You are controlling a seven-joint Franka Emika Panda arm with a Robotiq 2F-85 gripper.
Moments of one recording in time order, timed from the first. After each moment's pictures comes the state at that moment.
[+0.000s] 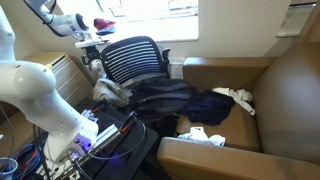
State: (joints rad) arm 0.38 0.41 0.30 -2.12 -0.10 2.10 -0.22
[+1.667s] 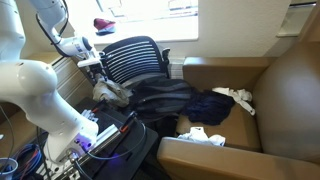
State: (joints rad) arm 0.47 0.63 0.27 -2.13 -0.18 2.41 0.07
